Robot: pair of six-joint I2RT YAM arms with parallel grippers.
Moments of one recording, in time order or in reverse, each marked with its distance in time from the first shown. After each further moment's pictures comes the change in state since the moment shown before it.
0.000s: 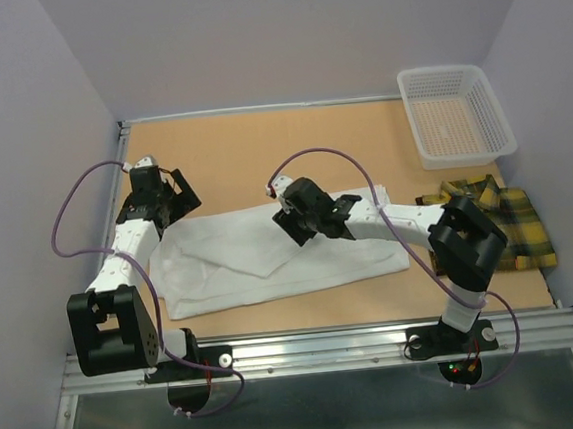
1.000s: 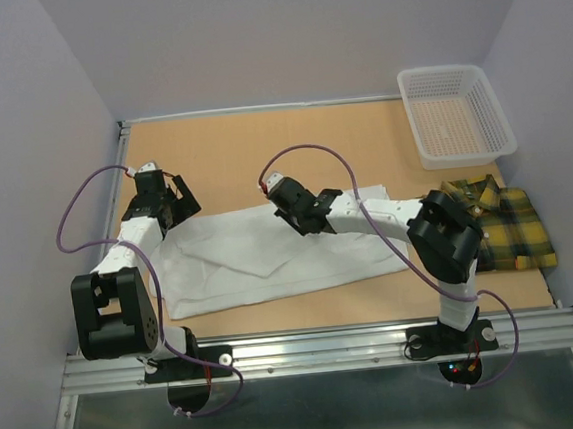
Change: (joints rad) left arm 0.006 0.084 -0.043 0.091 -0.061 0.036; right arm 0.043 0.179 0.165 -0.139 0.269 -0.012
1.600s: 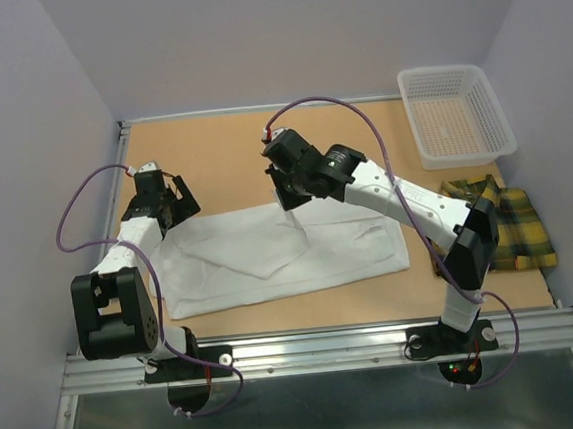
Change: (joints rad) left arm 0.006 0.000 0.000 0.000 0.000 0.025; right arm 0.005 -0.106 0.462 -0.475 -0.207 0.425
